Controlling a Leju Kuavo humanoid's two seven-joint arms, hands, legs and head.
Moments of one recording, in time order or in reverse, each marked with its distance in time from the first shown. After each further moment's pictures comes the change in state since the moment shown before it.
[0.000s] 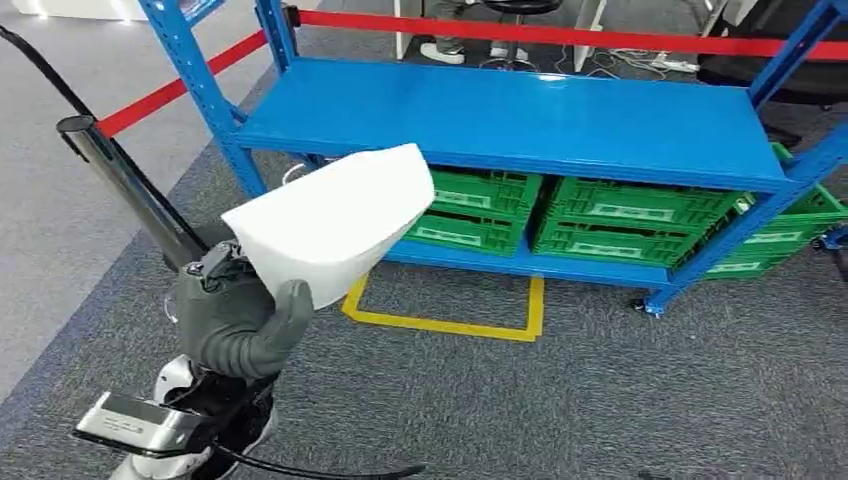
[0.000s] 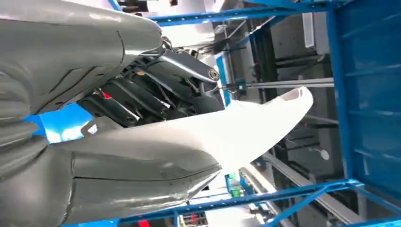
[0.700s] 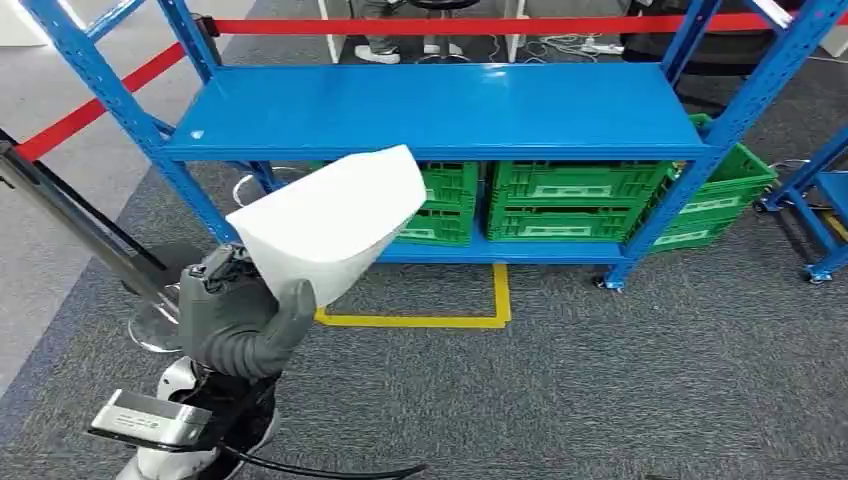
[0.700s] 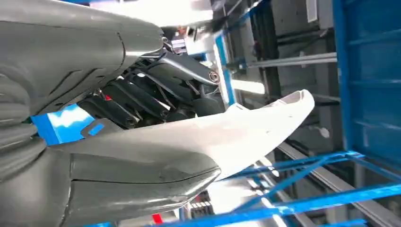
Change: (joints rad) left arm 0.010 -0.013 0.012 0.012 0.002 0.040 -0.009; right arm 0.002 0.000 -0.008 0.000 0.001 0.002 -0.008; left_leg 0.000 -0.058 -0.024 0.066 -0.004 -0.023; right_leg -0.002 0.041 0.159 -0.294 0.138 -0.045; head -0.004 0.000
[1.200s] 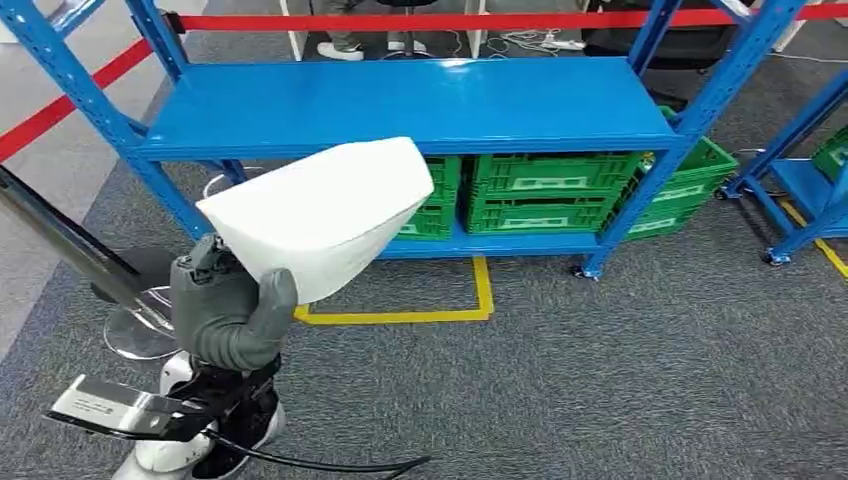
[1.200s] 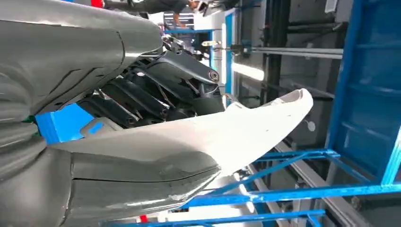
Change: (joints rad) left arm -0.009 -0.018 0.007 -0.005 0.096 -0.043 -0.024; right arm 0.009 -0.016 -0.017 -0.004 -0.008 -0.010 -0.018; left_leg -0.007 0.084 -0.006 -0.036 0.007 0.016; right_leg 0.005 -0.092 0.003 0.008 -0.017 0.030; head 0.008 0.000
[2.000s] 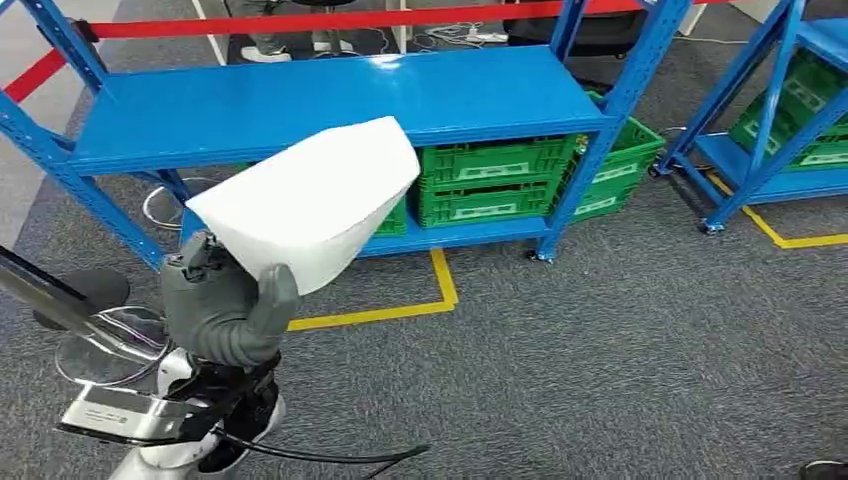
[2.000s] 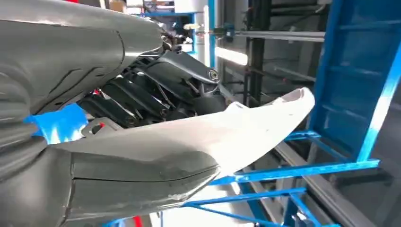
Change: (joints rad) left arm -0.023 0.008 -0.008 0.005 -0.065 0.053 -0.025; right arm 0.001 -0.014 -0.049 -0.027 -0.027 0.001 -0.026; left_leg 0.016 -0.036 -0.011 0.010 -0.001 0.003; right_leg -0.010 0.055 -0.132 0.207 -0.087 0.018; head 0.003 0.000
